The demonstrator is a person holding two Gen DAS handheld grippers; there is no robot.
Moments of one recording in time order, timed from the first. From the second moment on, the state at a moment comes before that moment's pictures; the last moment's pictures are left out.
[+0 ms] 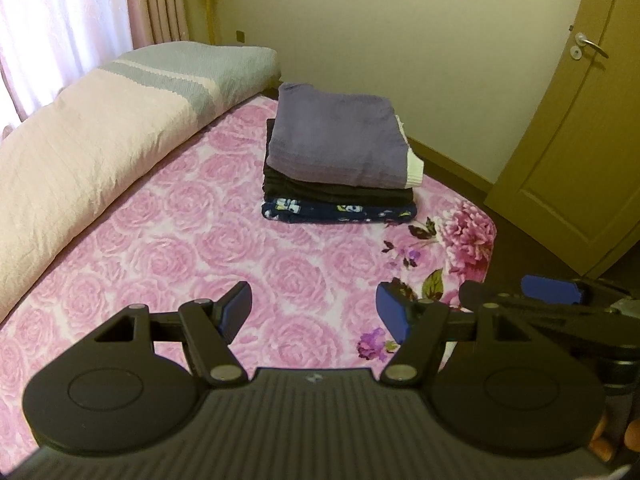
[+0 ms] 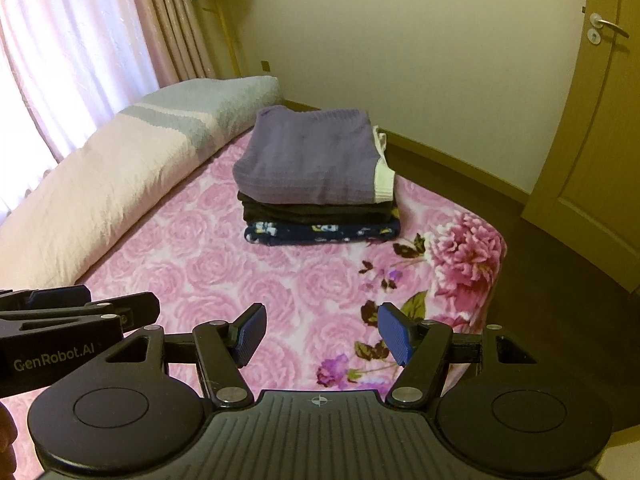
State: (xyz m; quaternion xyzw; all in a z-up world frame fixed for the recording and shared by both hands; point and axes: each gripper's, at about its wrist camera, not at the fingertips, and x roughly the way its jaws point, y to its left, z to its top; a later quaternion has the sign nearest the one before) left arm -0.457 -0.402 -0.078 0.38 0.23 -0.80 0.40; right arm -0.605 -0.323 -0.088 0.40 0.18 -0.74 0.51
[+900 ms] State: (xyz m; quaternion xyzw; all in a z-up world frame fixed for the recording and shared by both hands) left arm -0.500 -0.441 -0.110 0.42 0.24 -0.78 0.41; right arm -0.647 -0.364 -0.124 0.46 0.19 -0.72 0.49
